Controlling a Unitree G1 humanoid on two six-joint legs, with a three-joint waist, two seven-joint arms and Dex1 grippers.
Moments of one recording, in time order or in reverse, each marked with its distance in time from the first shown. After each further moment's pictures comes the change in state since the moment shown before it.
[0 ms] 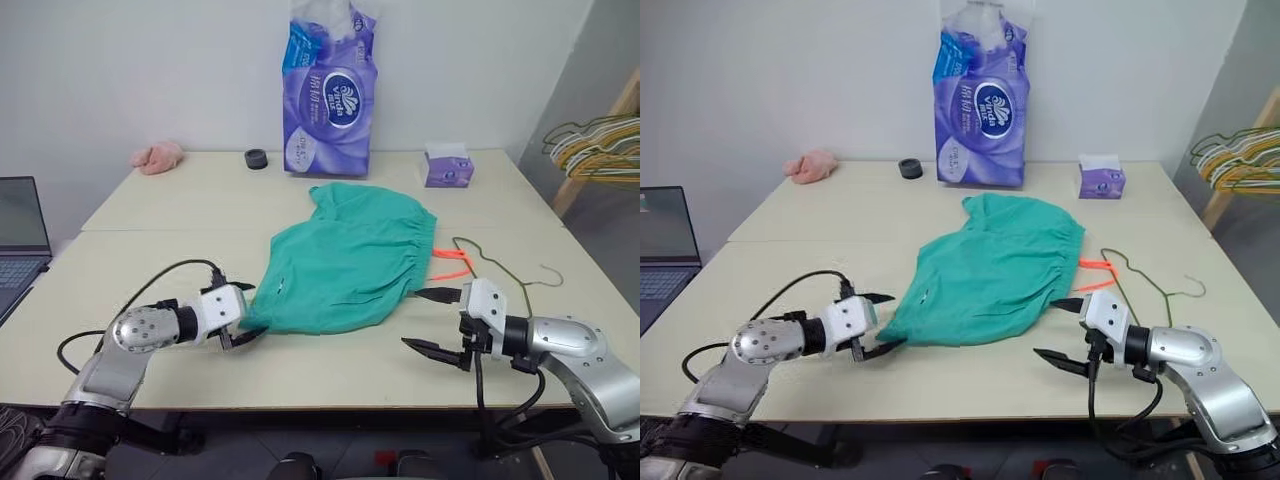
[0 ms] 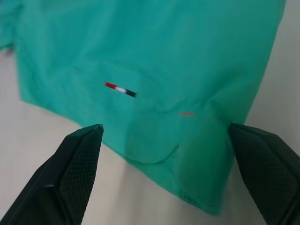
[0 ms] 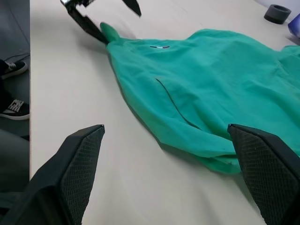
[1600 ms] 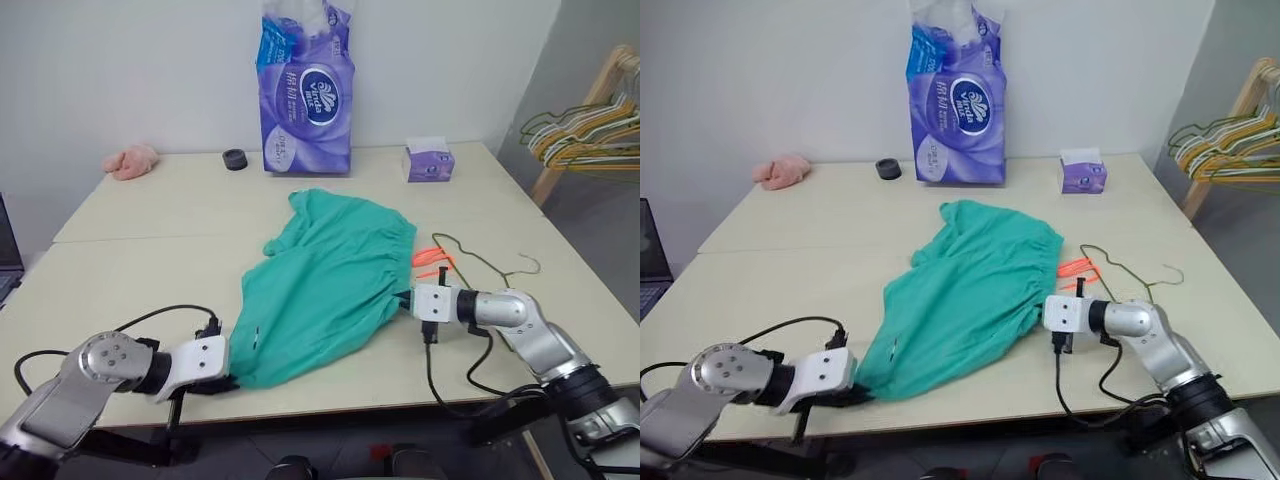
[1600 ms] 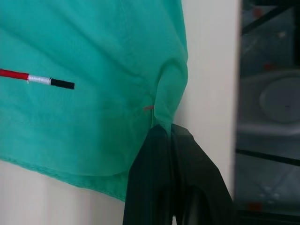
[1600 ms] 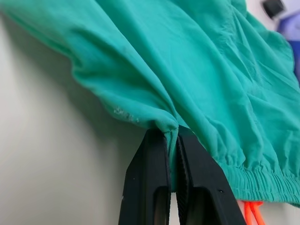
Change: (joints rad) left arm 0.330 0.315 0.050 -0.490 -0.223 0.436 -0.317; right arm -0.319 0.034 0.276 0.481 -0.433 -0.503 0.036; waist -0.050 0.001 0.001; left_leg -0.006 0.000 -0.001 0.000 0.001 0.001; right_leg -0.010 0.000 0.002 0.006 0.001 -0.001
